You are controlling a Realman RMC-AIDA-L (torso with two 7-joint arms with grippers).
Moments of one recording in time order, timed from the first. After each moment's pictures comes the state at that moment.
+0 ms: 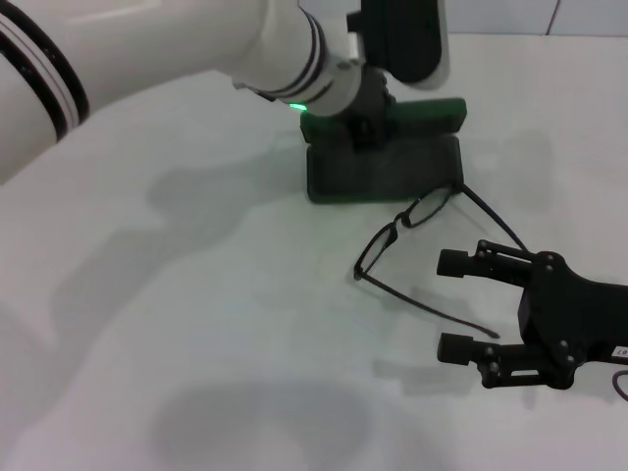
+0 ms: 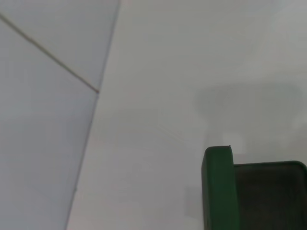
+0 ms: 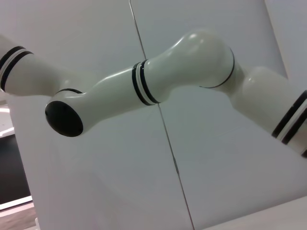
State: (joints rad) left arm -0.91 -2.10 1.74 0.94 2.55 0.84 -2.09; right arm 0.38 2.02 -1.31 -0.57 -1.34 -1.74 1.16
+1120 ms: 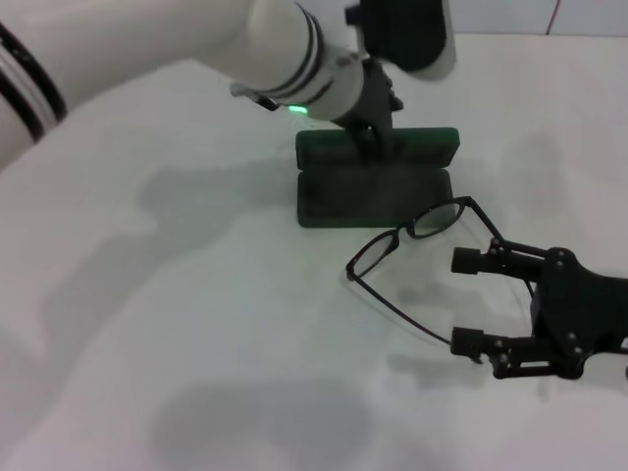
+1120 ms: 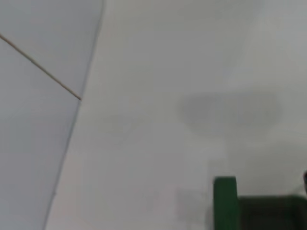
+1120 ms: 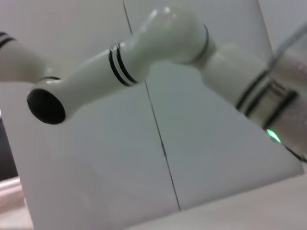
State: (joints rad) left arm -0.86 -2.10 1.72 1.07 2.53 0.96 -2.16; right arm 0.39 1.99 -1.30 -0.56 -1.36 -1.71 1.16
